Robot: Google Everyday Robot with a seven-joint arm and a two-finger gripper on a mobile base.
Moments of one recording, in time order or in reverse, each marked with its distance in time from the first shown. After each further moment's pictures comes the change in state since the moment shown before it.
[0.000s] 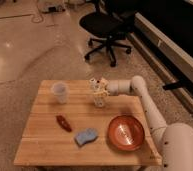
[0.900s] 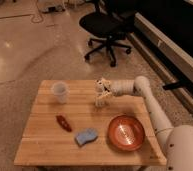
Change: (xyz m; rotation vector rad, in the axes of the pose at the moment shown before) arm 0.007 -0.007 -0.024 0.048 0.057 -0.036
